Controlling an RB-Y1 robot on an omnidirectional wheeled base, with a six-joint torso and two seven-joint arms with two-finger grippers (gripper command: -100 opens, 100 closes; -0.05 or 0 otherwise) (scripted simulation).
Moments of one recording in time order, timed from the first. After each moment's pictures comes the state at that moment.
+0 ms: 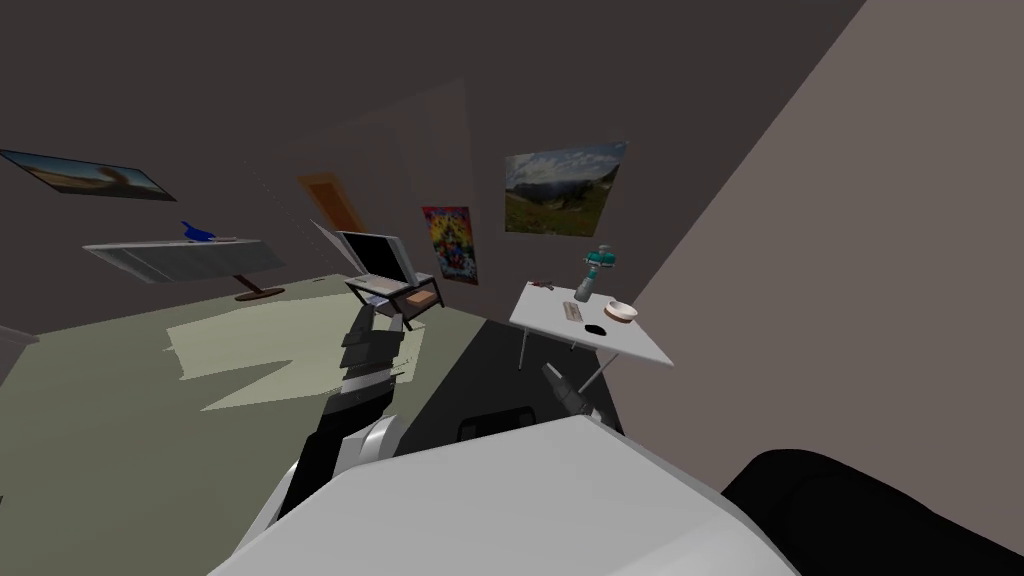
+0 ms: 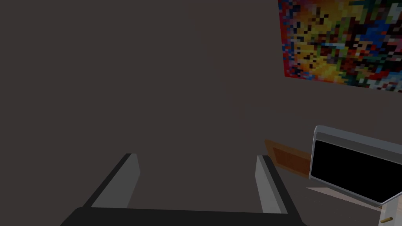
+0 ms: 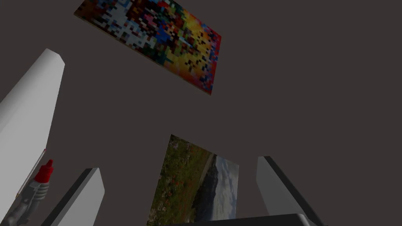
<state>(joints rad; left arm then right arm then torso) 0.53 0.01 0.02 -2.23 0.03 -0.45 0.04 0.79 -0.56 0.26 -1.95 0.18 -0.73 0.18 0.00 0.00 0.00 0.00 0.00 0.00</state>
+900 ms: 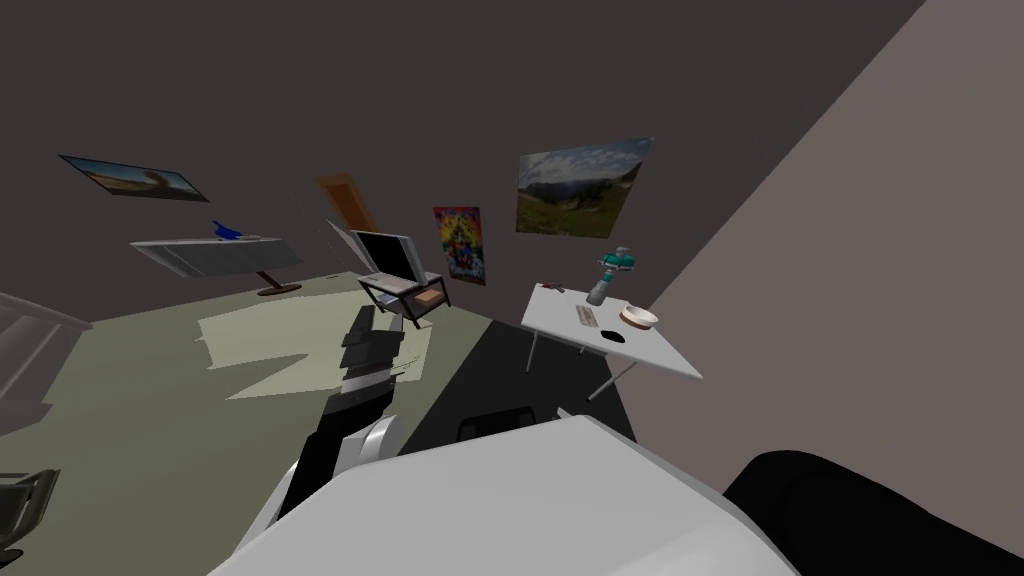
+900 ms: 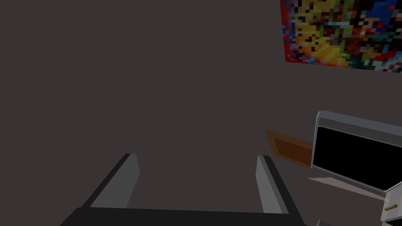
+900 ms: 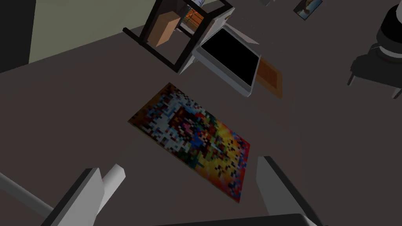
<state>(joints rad) 0.53 0.01 0.02 -2.23 0.03 -0.45 0.04 0.85 -0.82 0.36 -1.75 0.27 -0.78 0.20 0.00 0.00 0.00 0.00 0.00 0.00</state>
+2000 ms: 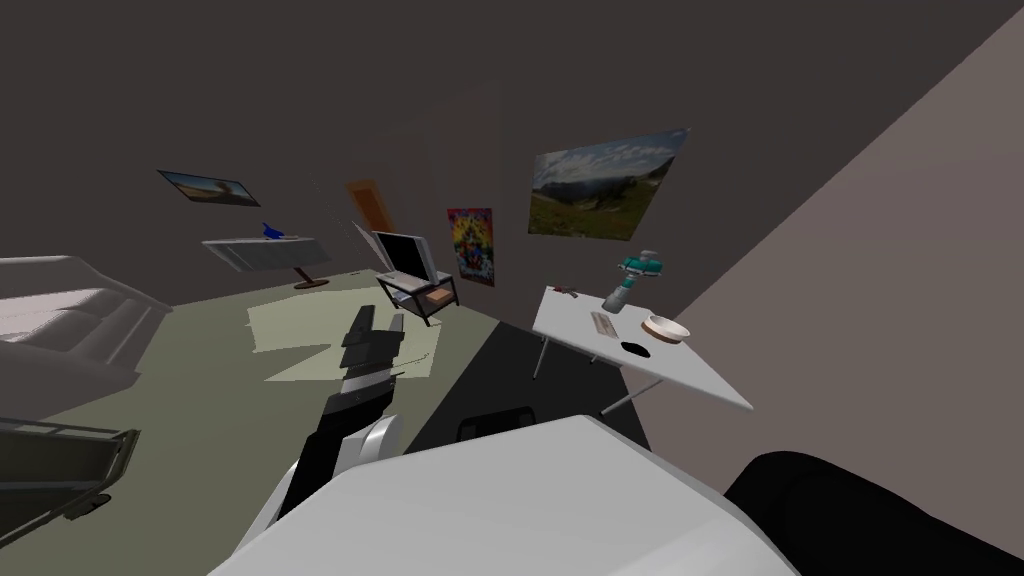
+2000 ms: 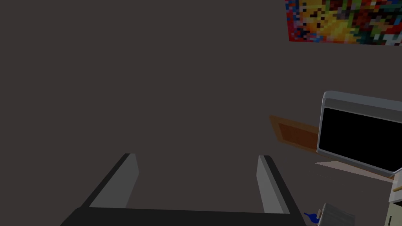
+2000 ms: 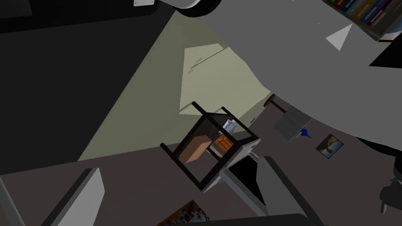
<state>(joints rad) 0.53 0.01 0.02 -2.23 0.03 -0.45 0.04 0.88 -1.14 0.46 -1.56 0.38 -0.79 0.21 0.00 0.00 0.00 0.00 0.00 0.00</state>
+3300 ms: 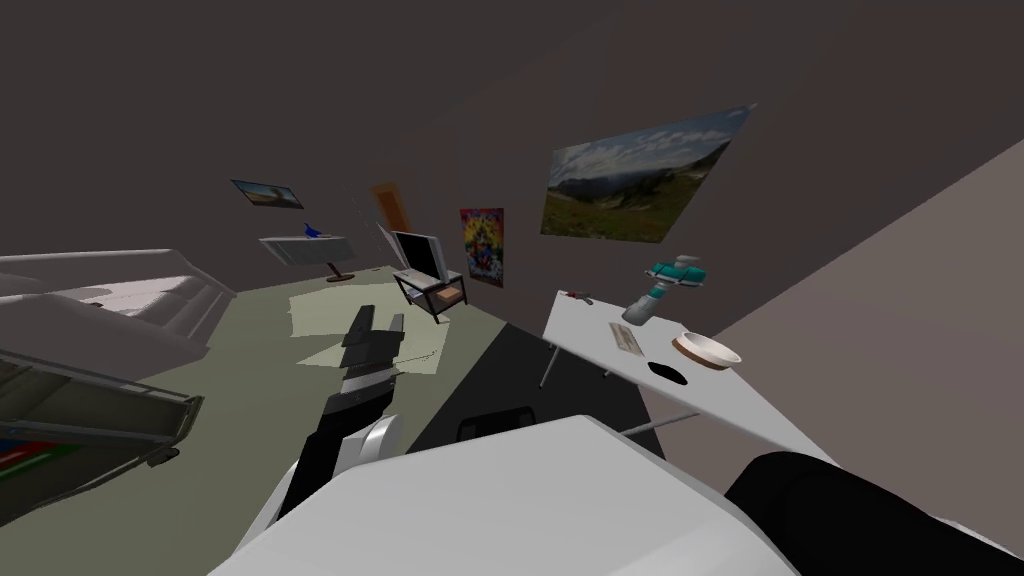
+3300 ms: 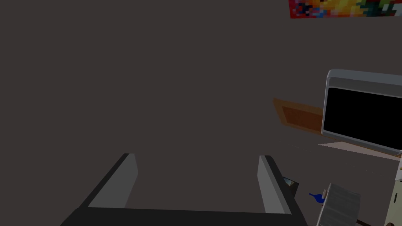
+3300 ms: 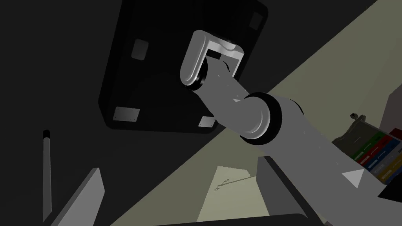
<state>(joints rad) 0.53 0.01 0.02 -2.23 0.03 -0.45 0.04 0.89 -1.49 0.54 -1.38 0.49 -0.80 0.24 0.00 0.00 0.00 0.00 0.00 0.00</state>
